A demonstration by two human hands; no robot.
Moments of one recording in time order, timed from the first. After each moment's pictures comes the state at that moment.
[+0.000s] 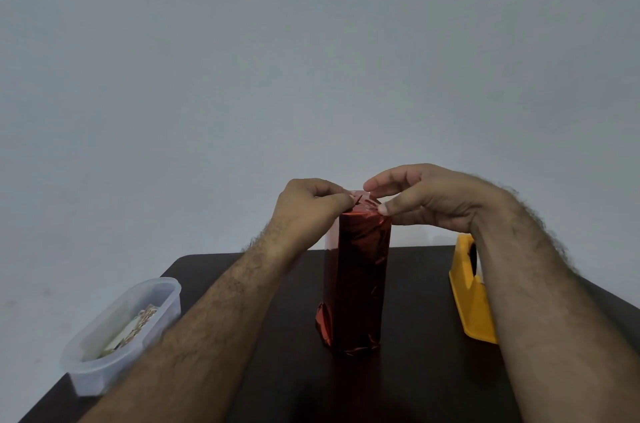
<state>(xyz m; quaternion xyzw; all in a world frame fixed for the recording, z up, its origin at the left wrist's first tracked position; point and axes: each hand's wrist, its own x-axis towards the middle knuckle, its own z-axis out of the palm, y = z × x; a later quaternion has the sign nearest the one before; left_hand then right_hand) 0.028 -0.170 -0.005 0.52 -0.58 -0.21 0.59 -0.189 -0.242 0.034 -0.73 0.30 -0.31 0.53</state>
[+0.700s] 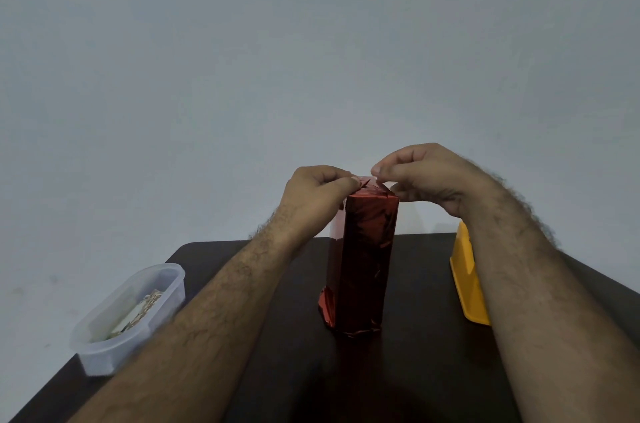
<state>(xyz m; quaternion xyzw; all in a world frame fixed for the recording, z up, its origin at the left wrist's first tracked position) 0.024 -0.175 -0.009 0.50 -0.59 -0.21 0.59 -0.174 -0.244 0.031 -0.73 0.37 -0.41 0.41</state>
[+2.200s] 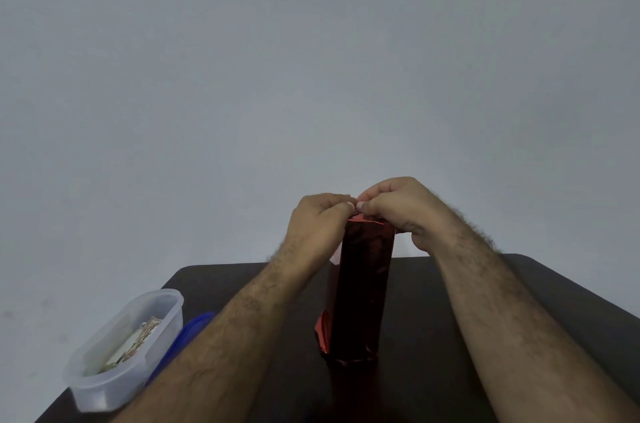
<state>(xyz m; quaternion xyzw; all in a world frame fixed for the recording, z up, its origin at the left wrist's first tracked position) 0.014 -0.166 -0.007 0.52 -0.59 -0.19 0.58 -0.131 -0.247 0.018 -0.69 0.43 -0.45 0.38</state>
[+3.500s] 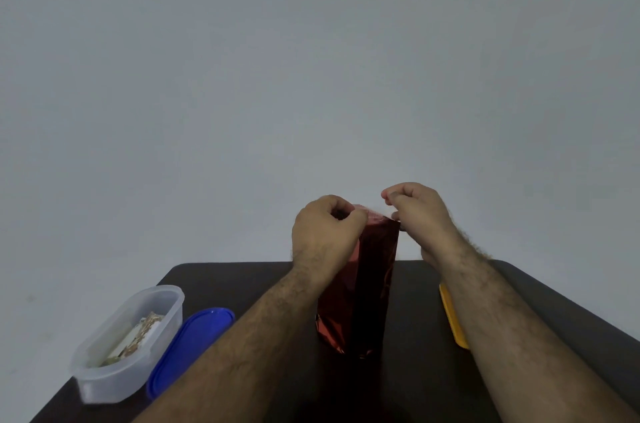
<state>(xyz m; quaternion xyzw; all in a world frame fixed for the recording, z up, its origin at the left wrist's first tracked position) 0.005 -0.170 -0.019 0.57 -0.53 -0.09 0.62 -0.145 -0.240 0.005 -0.63 0.43 -0.56 0.31</state>
